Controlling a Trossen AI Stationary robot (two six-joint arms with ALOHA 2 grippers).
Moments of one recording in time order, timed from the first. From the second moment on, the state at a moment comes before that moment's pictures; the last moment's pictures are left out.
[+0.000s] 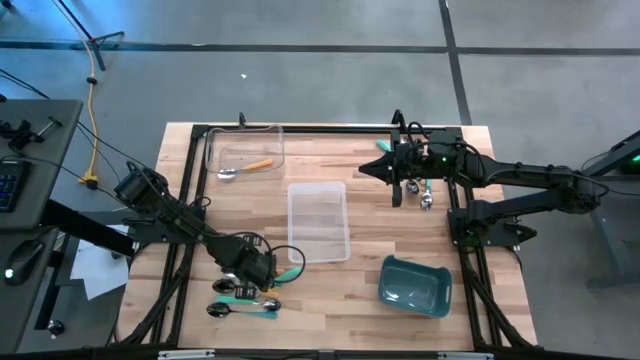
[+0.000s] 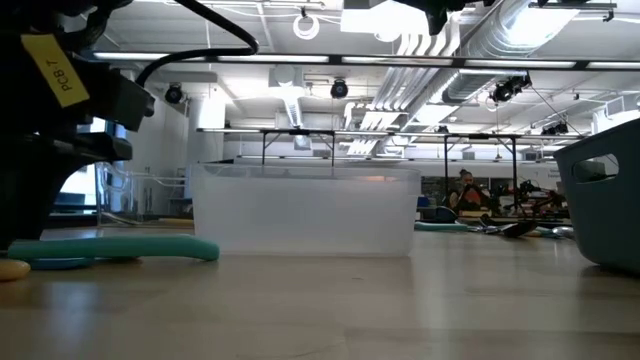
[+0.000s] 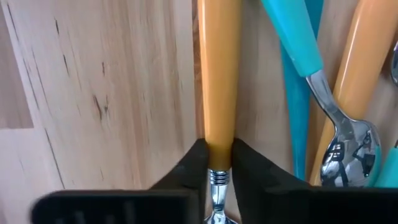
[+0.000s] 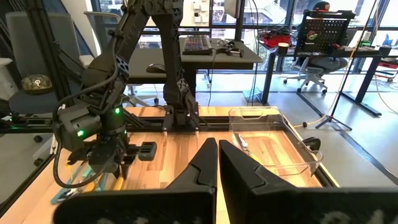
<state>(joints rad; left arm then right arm) -0.54 1.69 0.88 -0.68 -0.06 -0.50 -0.20 1.02 0.87 0.04 -0.17 -0.05</state>
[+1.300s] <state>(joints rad) -0.42 1.25 0.88 -0.97 -0.08 -0.46 -0.20 1.02 0.87 0.02 -0.17 -0.05</state>
